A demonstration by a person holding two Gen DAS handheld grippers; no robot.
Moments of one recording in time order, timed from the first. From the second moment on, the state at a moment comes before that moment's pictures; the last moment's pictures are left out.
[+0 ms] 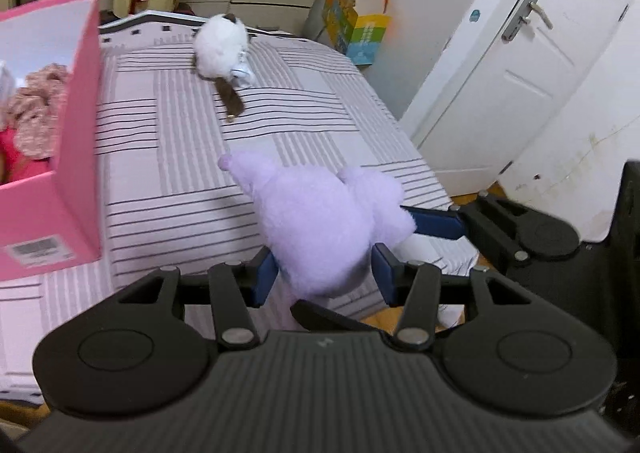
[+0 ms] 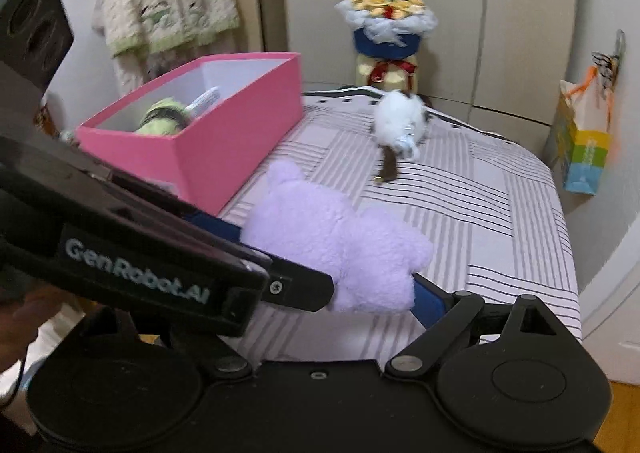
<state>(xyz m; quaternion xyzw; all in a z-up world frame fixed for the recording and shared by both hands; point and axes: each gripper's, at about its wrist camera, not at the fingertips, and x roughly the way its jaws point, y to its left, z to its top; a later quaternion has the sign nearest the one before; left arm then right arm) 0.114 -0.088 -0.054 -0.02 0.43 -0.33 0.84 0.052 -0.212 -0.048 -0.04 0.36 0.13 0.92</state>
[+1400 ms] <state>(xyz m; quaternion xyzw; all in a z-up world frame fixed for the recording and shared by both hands) 0.259 0.086 -0.028 -0.12 0.37 -0.18 0.90 0.222 -0.062 -0.016 -0.06 0.27 0.28 0.92</state>
